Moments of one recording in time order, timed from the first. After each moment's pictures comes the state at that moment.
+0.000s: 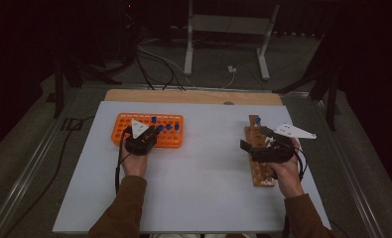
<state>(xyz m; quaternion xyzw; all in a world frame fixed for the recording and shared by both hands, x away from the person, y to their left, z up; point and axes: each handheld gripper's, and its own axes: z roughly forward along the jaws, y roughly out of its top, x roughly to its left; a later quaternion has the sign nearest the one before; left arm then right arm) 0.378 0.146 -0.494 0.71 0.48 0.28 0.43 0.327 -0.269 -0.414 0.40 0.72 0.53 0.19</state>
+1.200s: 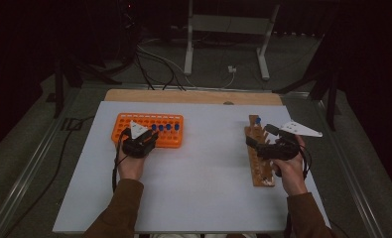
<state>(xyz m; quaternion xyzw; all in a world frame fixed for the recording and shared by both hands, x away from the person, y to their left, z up) 0.362 0.153 -0.482 0.72 0.48 0.26 0.43 0.334 -0.285 -0.414 0.42 0.70 0.54 0.20</state>
